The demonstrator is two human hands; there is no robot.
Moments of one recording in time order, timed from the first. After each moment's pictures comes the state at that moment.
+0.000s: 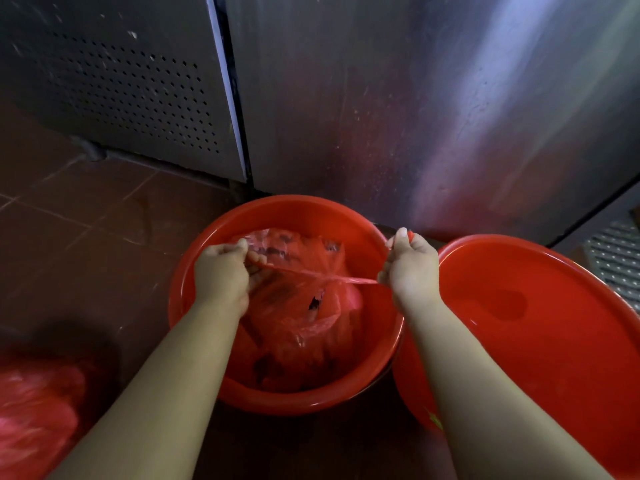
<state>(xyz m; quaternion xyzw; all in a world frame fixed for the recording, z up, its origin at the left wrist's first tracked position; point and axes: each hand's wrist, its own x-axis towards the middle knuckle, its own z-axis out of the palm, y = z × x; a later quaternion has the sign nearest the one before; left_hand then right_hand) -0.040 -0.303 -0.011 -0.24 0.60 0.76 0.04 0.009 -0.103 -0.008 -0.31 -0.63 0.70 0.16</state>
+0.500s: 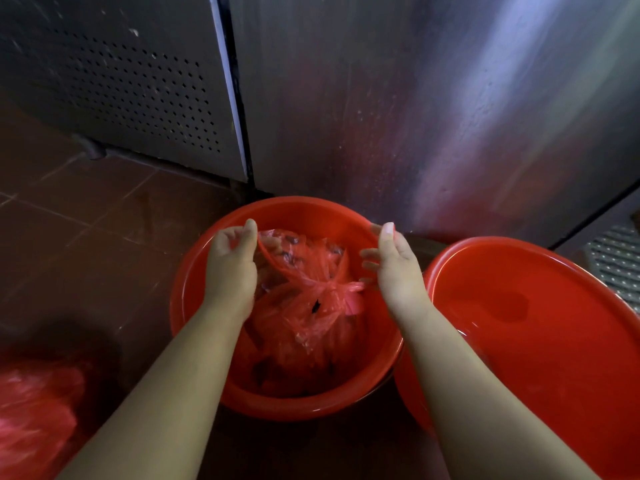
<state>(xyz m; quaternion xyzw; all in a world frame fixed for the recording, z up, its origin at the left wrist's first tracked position) -0.036 -0.302 -0.012 -0.12 0.62 0.78 0.03 0.012 -0.119 -0.009 -0.24 -0.70 0.66 0.11</state>
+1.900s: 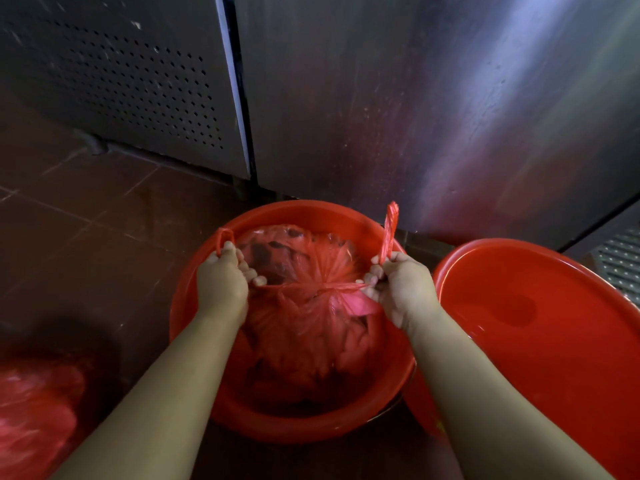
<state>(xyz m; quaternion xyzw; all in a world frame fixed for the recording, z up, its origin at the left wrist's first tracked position) -0.048 -0.308 -0.035 -0.24 0.54 0.81 0.02 0.007 -0.118 -0.017 -0.35 -0.51 0.79 0.03</state>
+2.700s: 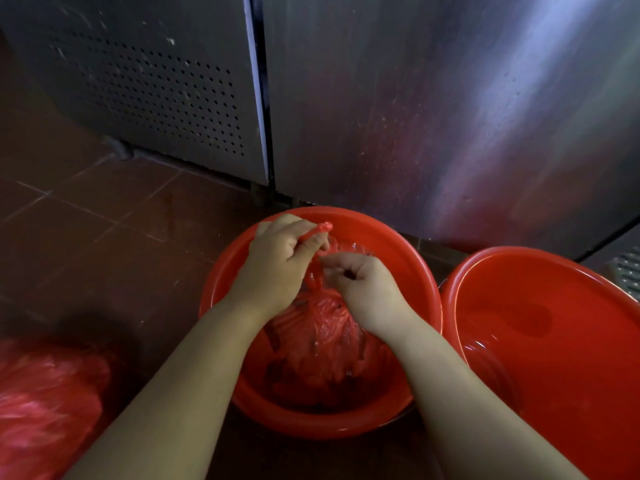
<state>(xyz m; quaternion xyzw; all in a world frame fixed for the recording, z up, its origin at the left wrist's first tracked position) -0.016 -0.309 0.026 0.19 0.87 0.45 -0.04 0.018 -0.168 -0.003 -0.04 -0.84 0.54 0.00</state>
